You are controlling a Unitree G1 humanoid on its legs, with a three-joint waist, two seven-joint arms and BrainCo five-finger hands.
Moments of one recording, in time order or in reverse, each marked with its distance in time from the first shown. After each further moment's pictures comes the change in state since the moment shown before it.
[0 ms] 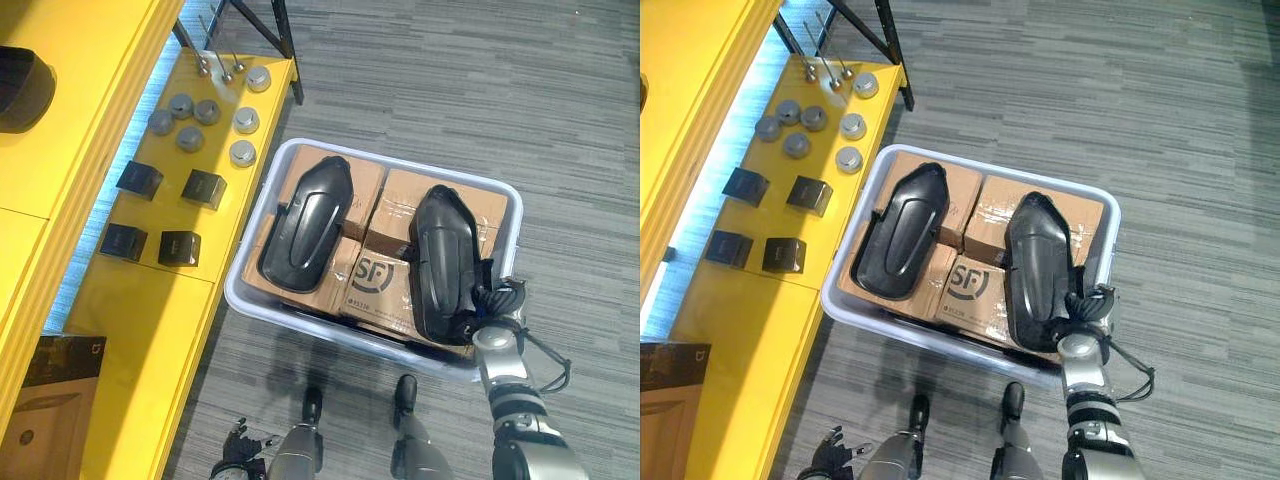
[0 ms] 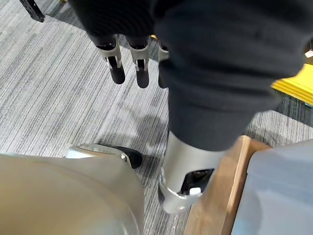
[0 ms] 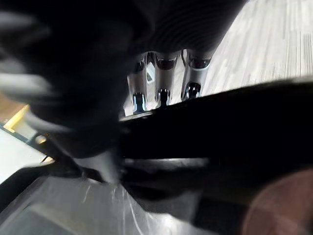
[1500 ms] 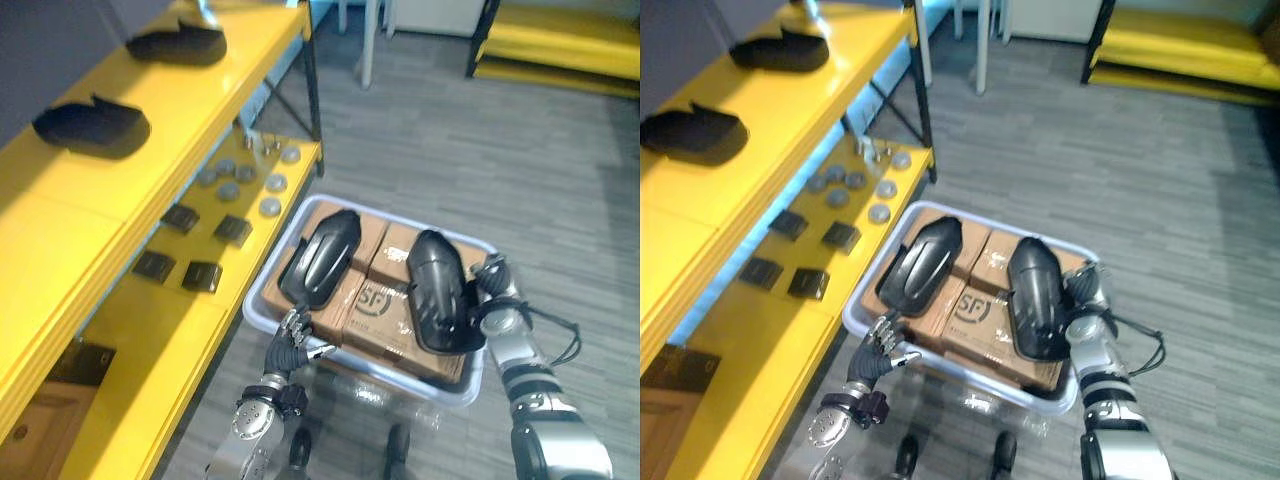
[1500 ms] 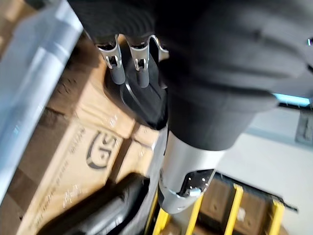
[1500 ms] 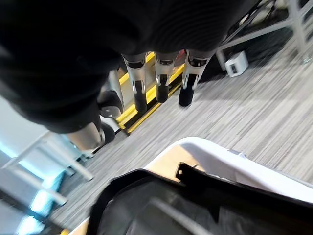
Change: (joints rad) left arm 0.088 0.069 -0.306 -1.053 -0.173 0.017 0.003; right arm -0.178 -0.167 0.097 0.114 -0.126 -0.004 0.078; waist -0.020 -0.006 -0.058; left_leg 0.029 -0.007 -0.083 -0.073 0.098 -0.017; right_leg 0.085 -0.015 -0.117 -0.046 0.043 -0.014
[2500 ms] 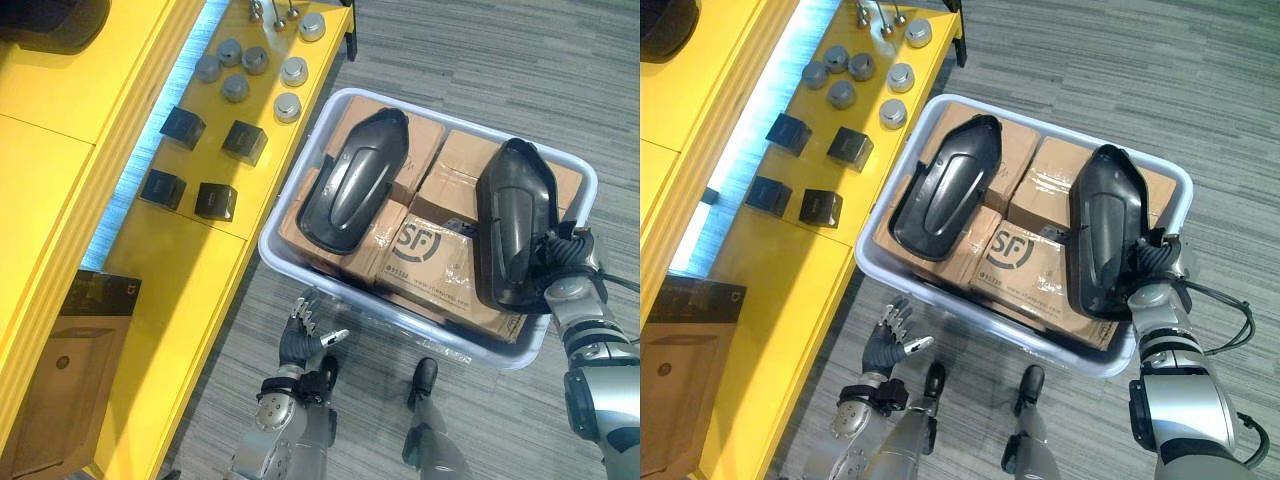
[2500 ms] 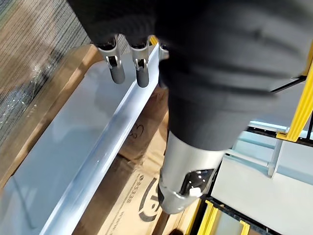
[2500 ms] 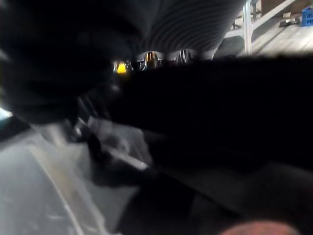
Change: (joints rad) left arm -0.054 -0.096 -0.033 0.095 -0.001 -0.047 0.065; right arm -0.116 -0.206 0.157 0.339 0.161 -0.074 -0.016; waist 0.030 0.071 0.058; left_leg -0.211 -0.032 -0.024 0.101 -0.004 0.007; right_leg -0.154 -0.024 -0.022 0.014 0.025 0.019
